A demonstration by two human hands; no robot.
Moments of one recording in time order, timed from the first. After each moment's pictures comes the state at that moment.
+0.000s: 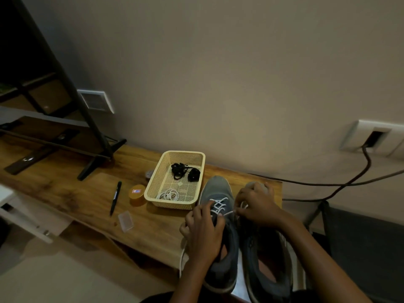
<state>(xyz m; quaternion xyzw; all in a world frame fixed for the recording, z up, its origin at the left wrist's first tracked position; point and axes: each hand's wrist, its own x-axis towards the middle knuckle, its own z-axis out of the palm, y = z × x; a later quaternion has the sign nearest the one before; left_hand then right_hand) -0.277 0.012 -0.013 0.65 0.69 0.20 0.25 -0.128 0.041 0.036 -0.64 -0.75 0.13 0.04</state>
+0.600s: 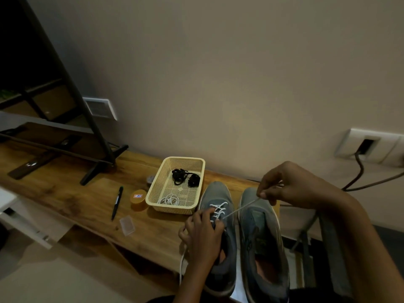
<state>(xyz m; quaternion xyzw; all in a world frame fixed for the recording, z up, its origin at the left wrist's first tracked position) -0.275 0.011 -0.011 0.65 0.70 0.17 0.24 -0.093 0.007 0.156 -0.58 -0.74 0.29 0.17</state>
